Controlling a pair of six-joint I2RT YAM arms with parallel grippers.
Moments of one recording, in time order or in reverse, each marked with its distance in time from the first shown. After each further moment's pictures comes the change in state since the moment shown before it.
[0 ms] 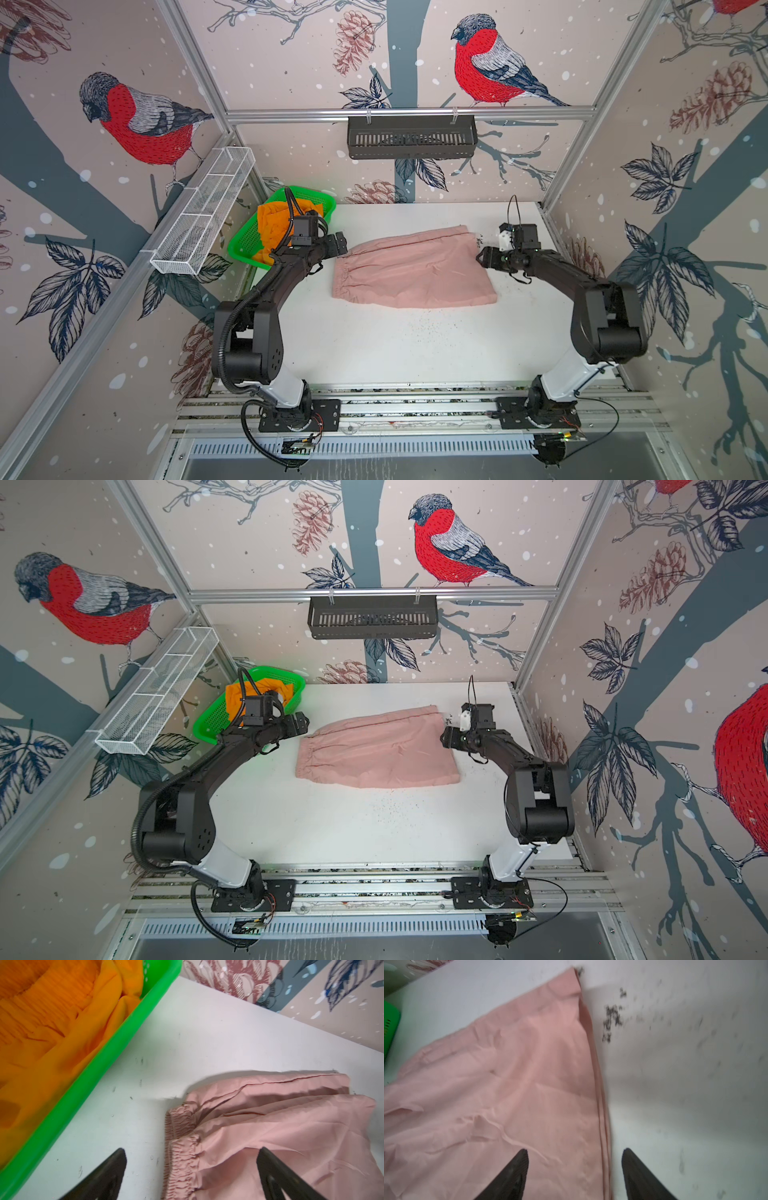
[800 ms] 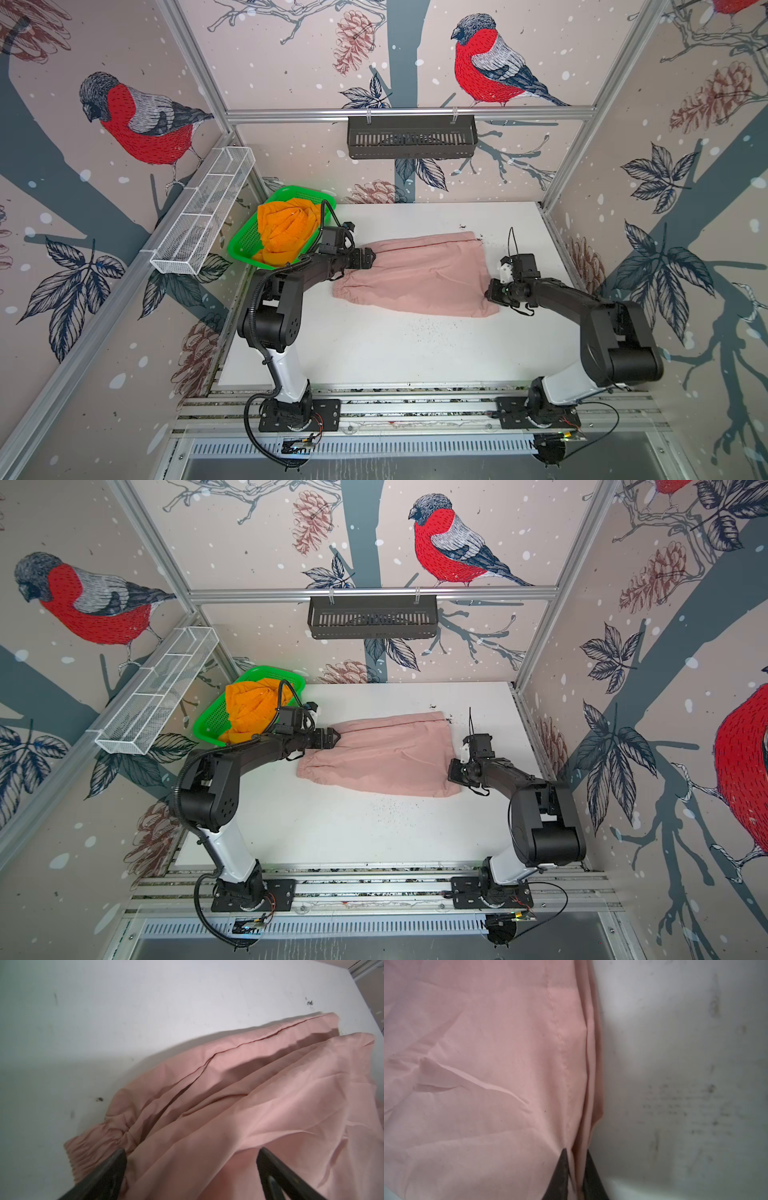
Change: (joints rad) left arm -0.096 0.278 -0.050 0.241 0.171 0.146; right arm 0.016 -0.165 -0.278 -0.026 0.026 0.111
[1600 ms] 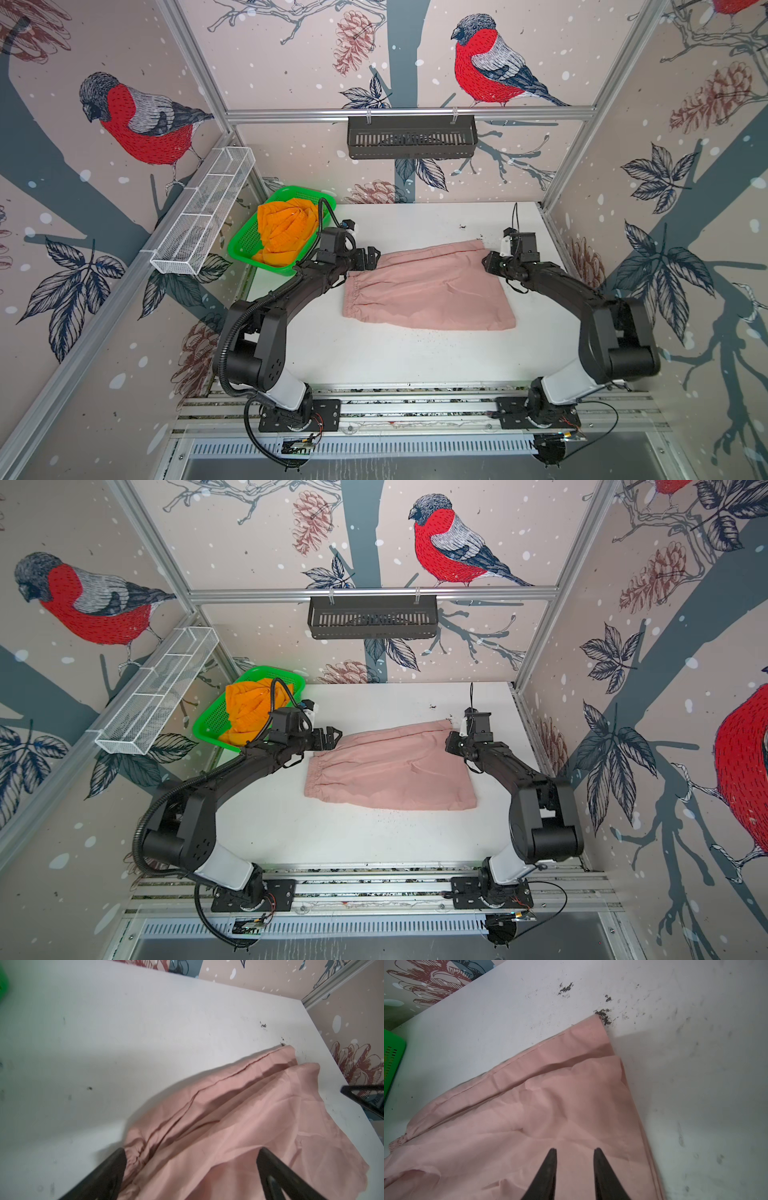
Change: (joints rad) left arm -0.075 -0.288 -0.135 -0.019 -0.027 -0.135; right arm 0.028 0.145 0.246 0.169 0.062 0.023
